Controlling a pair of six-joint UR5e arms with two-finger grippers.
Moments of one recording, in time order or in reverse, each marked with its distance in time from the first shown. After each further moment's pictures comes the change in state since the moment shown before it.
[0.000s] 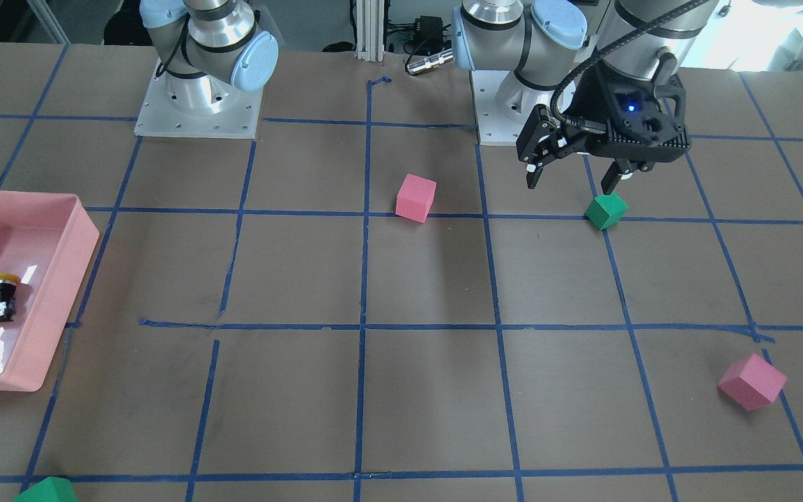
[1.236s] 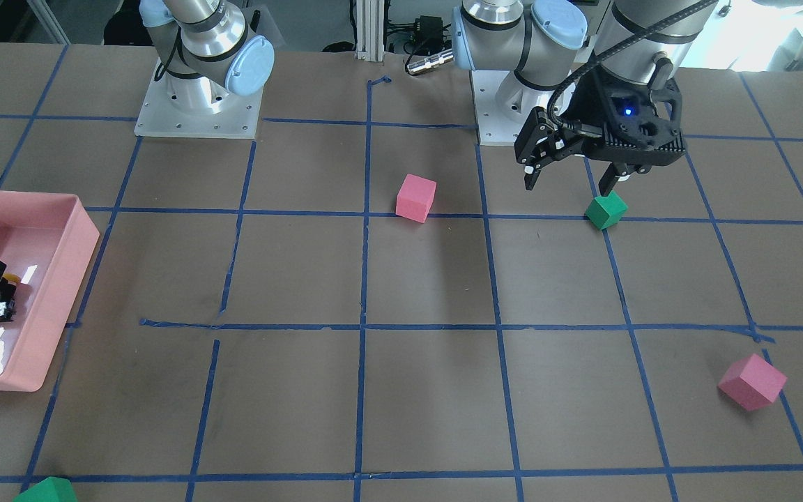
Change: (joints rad) left arm -0.001 -0.002 -0.007 0.000 -0.002 0.002; right arm -0.055 0.125 0.095 -0.211 0.045 -0.030
